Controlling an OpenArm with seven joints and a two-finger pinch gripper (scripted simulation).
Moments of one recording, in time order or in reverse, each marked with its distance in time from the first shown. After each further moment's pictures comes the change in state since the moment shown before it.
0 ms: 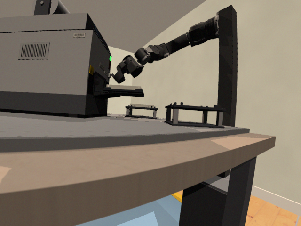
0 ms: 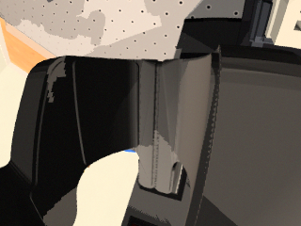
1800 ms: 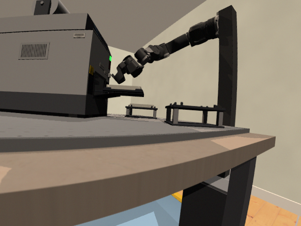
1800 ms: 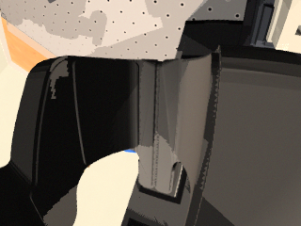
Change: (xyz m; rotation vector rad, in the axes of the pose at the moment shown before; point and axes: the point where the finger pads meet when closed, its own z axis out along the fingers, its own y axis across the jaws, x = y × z) arm 0.002 0.000 0.000 0.006 0.006 -0.007
